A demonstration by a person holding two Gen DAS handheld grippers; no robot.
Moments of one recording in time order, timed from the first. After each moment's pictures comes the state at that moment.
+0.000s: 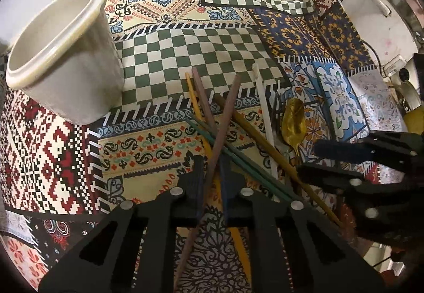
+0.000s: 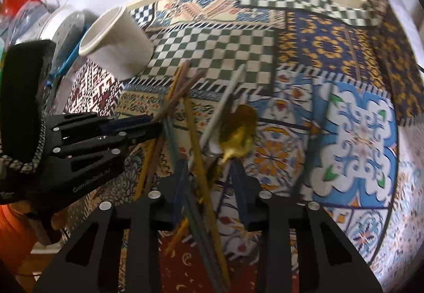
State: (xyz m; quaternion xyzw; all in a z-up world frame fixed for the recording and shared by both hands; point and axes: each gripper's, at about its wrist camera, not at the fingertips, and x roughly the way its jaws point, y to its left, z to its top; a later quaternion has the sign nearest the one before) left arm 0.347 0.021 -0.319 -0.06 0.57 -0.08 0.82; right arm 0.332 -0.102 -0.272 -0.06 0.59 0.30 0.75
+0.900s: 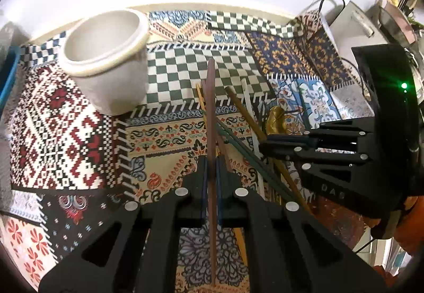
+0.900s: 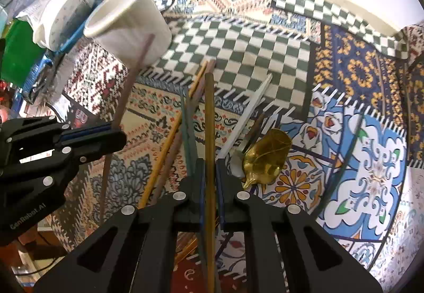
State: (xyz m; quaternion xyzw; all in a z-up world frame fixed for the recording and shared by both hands) left arm 0.291 0.048 -0.272 -0.10 0.52 -0.07 0.84; right arm 0.335 -0.073 -0.267 -0.11 0.58 0.33 0.74
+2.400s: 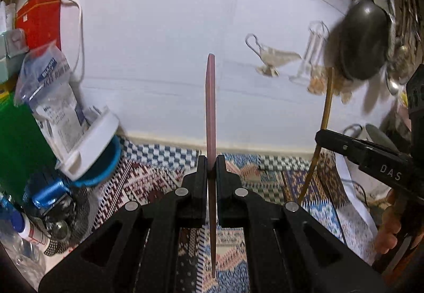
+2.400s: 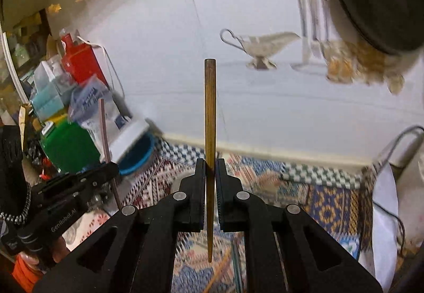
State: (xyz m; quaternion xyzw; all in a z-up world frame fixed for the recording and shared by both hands) left arm 0.257 0.124 -0.112 -0.12 0.27 0.10 0.95; right arm 0.341 -0.039 -0.076 -0.02 0.34 0.39 0.86
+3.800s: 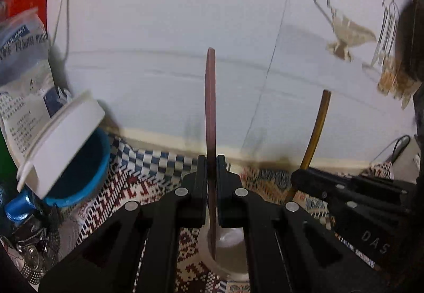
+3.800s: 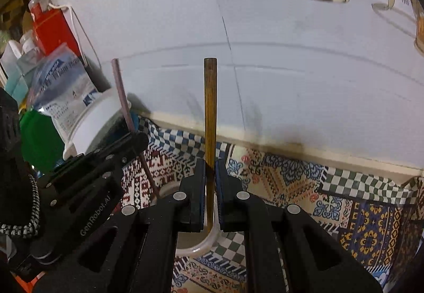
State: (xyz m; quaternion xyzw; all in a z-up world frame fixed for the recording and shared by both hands) left arm 0.365 0.163 -0.200 -0.14 0.30 0.16 0.93; right arm 0.403 0.040 -0.166 -0.06 0.42 0.39 0.82
